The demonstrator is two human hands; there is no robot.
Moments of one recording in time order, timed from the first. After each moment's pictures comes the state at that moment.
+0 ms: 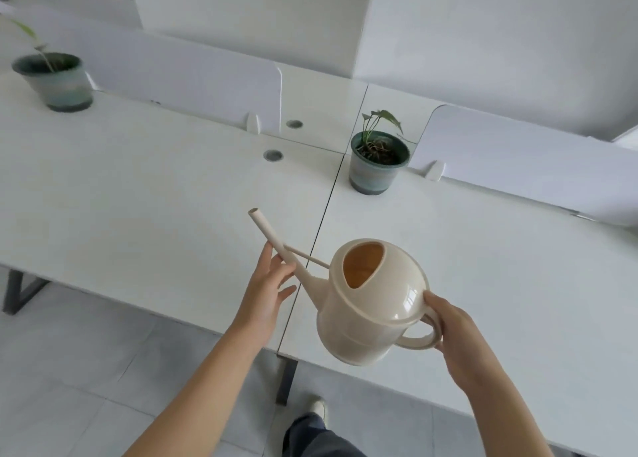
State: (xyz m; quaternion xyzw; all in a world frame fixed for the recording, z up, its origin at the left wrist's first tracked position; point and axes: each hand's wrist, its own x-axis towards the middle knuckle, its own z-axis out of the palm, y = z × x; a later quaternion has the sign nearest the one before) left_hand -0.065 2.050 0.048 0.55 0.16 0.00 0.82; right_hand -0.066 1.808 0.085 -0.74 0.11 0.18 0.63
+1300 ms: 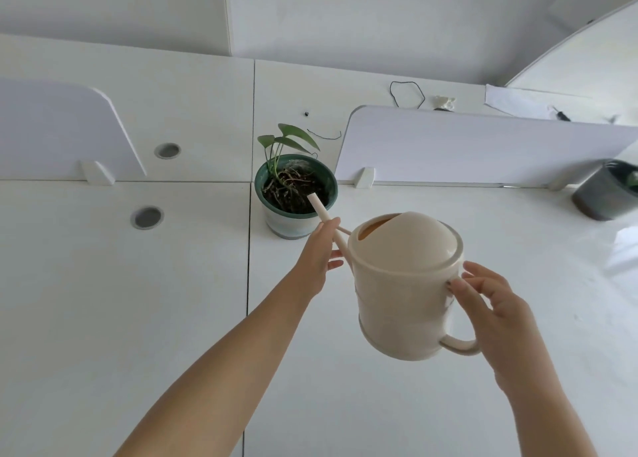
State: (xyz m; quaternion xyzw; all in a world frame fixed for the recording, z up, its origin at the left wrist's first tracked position) left_hand 0.241 1.927 0.048 0.58 0.12 -0.30 0.75; right_hand 0.092 1.786 0.145 -0.81 0.28 -0.07 0.51
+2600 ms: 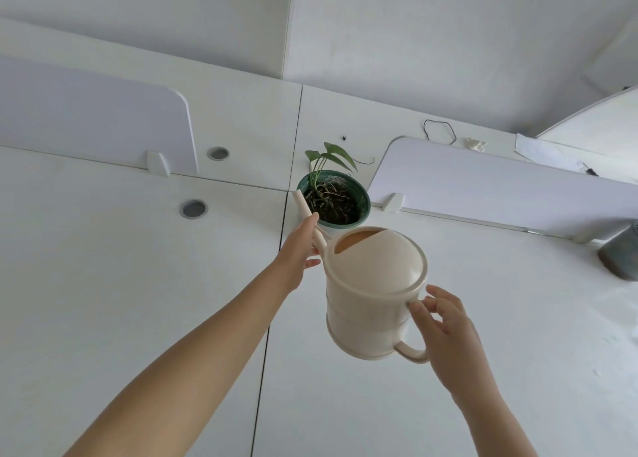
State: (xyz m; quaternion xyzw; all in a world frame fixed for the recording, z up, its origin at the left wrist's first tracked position) left_hand 0.231 2.006 0.067 0.58 0.15 -0.21 0.78; right_hand 0.095 1.842 0.130 -0.86 0.19 0.00 0.46
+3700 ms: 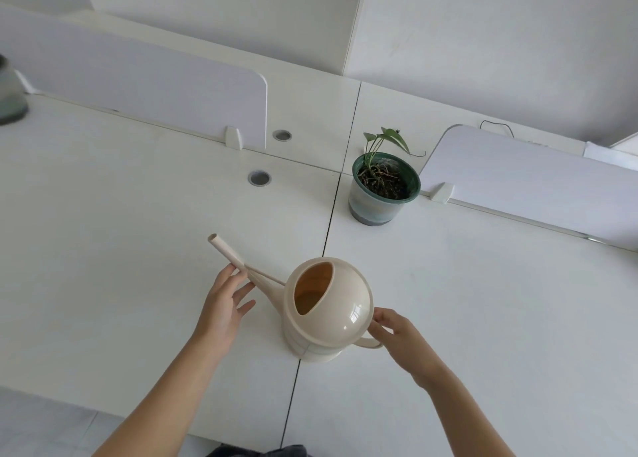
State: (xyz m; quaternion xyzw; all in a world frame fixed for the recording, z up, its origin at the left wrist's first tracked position) left_hand 0.054 2.134 0.019 0.51 0.29 -0.01 0.81; right_hand 0.063 1.876 0.022 -0.83 0.05 0.26 0.49
